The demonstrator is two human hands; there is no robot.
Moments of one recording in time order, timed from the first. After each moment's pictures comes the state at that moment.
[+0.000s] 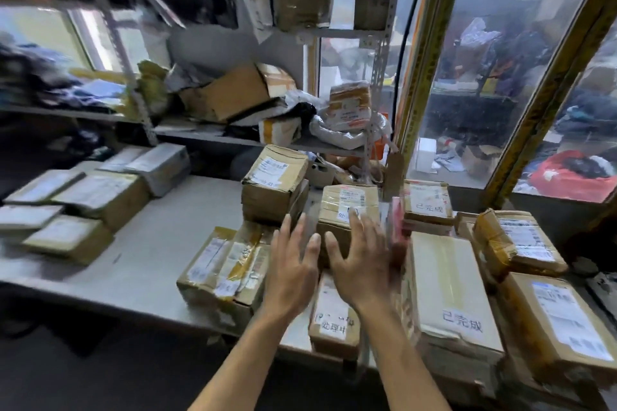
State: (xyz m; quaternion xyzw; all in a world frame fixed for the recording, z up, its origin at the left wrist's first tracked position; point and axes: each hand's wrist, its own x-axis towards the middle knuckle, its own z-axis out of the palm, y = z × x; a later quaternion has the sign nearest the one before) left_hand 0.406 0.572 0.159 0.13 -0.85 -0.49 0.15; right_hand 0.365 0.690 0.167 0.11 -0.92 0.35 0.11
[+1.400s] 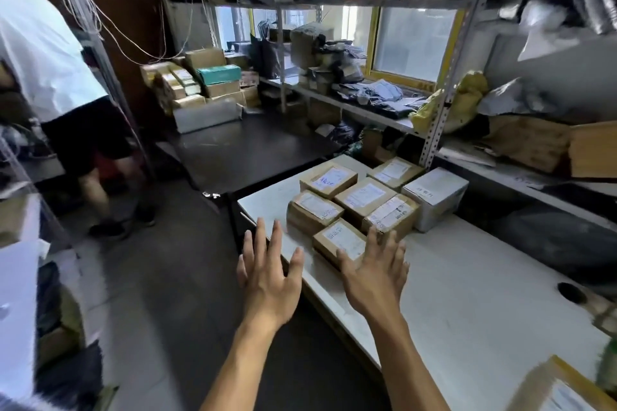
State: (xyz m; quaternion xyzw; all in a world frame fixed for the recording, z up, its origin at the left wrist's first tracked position) left_hand 0.594 -0.044 0.118 0.47 -0.80 -0.26 0.28; right_hand 0.444 0.041 0.124 0.33 -0.89 0.27 -0.12
